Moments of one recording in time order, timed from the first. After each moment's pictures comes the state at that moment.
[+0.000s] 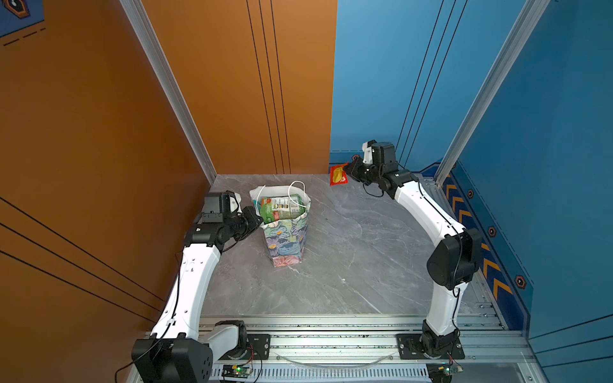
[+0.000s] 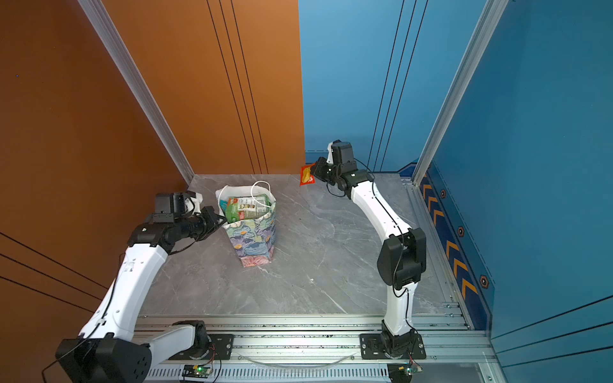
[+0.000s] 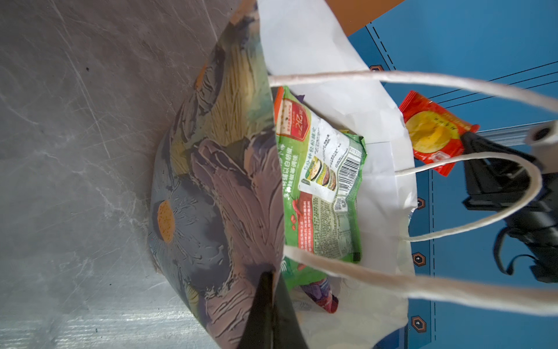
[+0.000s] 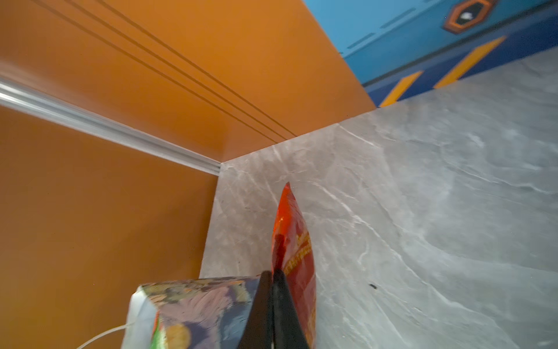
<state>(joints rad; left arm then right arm) 0.02 1.16 1.15 -0.76 0.42 -0.65 0.39 1.94 1.96 -0.43 -0.30 0.74</state>
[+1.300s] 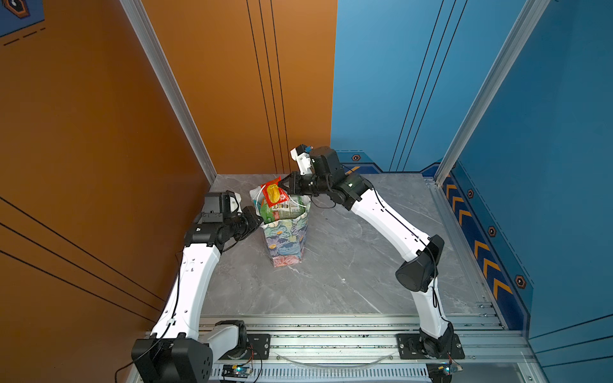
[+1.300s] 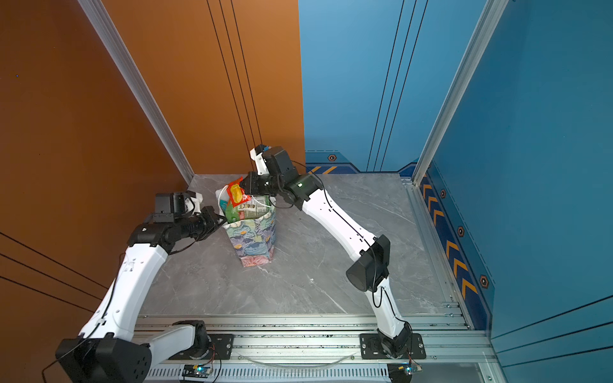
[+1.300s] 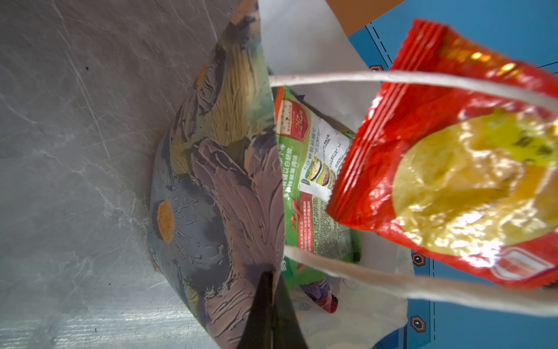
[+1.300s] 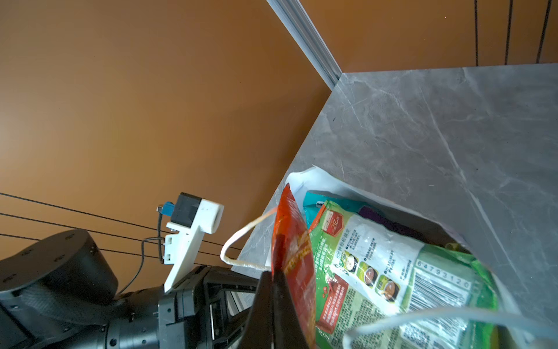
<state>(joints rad) 0.02 1.16 1.16 -0.76 0.42 -0.65 0.78 2.12 2.35 -0.63 -0.36 0.65</state>
